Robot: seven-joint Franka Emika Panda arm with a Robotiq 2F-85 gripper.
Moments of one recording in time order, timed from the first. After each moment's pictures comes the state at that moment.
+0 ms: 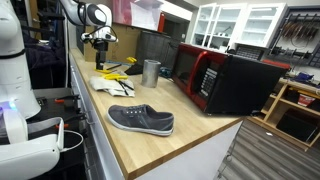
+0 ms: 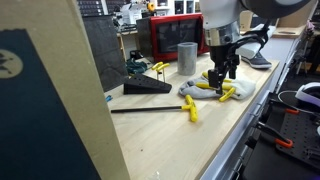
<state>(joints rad) 0.15 -0.18 0.31 -2.63 -0.16 2.24 0.63</state>
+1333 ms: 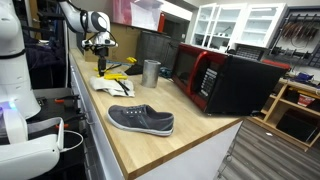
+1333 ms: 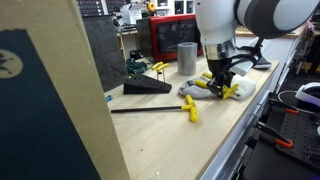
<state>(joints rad) 0.17 -0.08 0.30 -2.63 -0.35 2.29 0.83</state>
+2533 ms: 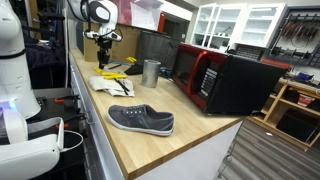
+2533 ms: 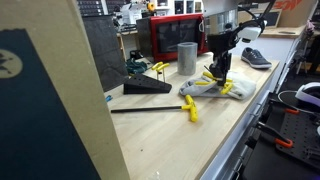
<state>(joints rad) 0.18 -0.22 0.21 -2.62 0.01 2.26 0.27</state>
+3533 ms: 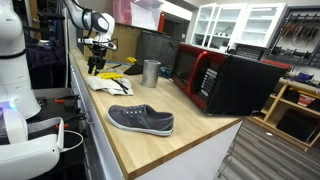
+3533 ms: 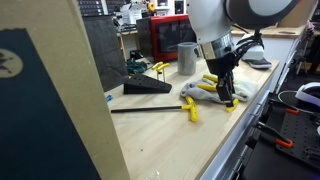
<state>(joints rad) 0.23 -0.05 0.26 -2.57 -0.07 2.17 0.25</state>
